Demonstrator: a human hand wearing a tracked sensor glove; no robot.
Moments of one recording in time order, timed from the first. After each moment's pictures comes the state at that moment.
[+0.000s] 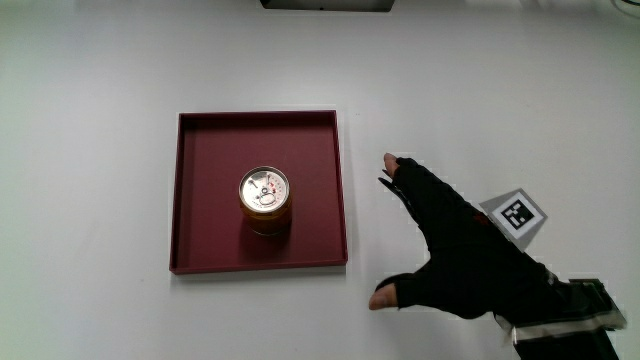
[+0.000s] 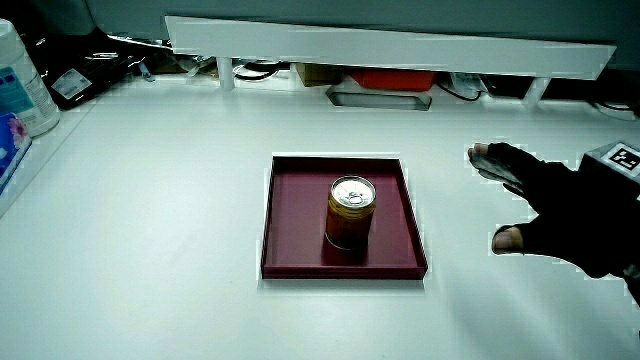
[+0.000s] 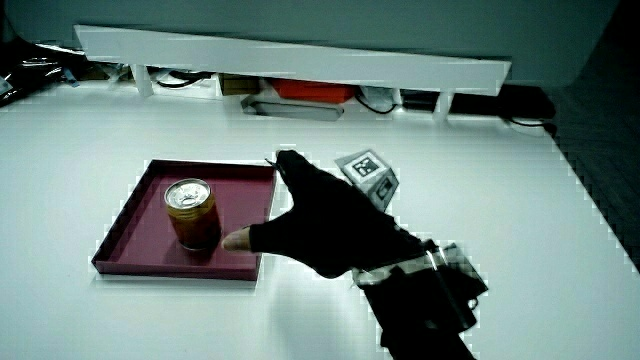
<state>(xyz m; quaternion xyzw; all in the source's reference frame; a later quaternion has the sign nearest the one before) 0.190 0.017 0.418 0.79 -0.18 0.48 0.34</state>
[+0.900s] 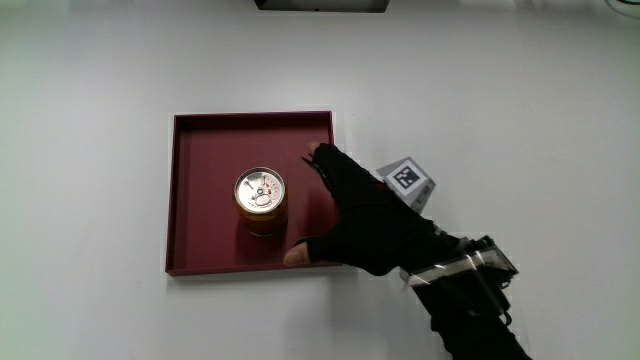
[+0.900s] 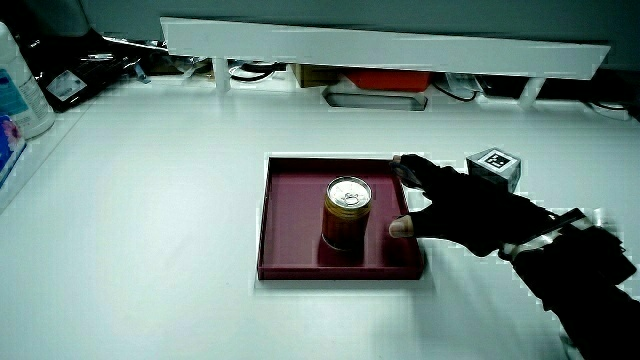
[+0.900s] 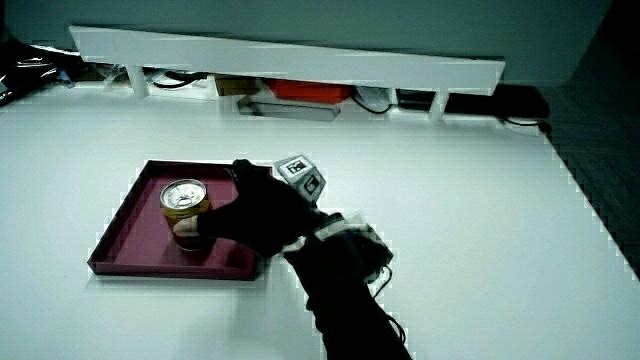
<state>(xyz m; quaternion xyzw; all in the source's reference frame) 0.101 -0.013 0.487 0.72 -0.11 0.54 0.42</state>
